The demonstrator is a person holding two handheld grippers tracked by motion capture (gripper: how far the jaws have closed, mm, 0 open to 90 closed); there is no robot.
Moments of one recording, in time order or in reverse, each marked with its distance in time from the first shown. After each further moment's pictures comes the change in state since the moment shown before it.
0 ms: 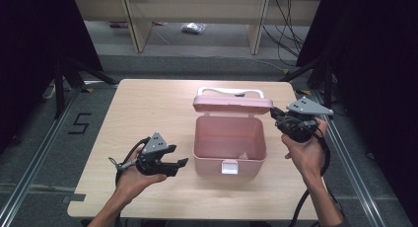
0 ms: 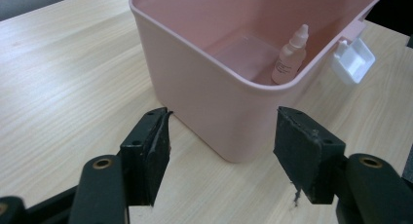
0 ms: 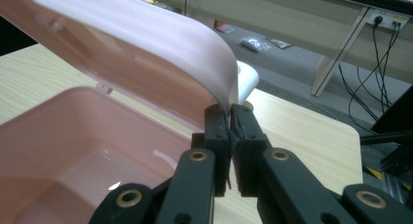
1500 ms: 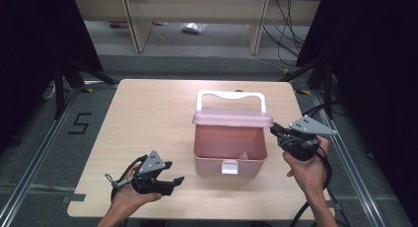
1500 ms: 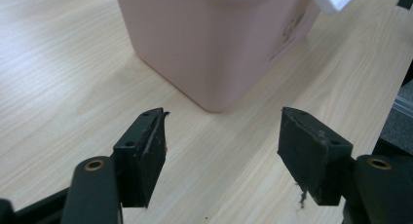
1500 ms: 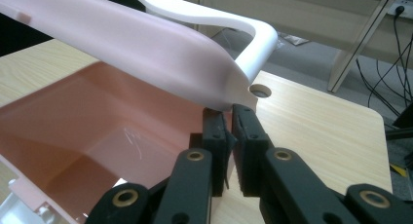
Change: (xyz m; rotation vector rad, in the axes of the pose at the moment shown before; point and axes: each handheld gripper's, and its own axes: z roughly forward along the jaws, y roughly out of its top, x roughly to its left) left arm -0.014 -0.040 -0.006 0.055 -0.027 0.013; right arm 0.010 -0.036 -0.015 -0.013 0.050 0.008
